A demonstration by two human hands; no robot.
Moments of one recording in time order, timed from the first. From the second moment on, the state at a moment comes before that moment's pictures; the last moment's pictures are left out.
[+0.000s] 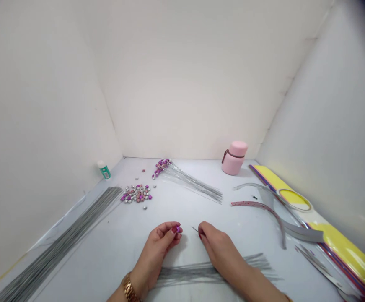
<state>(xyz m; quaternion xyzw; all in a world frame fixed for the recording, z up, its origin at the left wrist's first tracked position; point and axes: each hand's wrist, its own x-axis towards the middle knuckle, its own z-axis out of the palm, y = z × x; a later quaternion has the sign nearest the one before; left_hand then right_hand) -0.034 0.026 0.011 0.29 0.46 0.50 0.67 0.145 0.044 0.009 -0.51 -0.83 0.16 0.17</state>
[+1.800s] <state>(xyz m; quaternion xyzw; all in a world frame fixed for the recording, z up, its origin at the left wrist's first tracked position) -0.036 0.021 0.023 0.50 0.49 0.38 0.61 0.130 0.021 0.025 -0.45 -0.66 0.55 0.24</state>
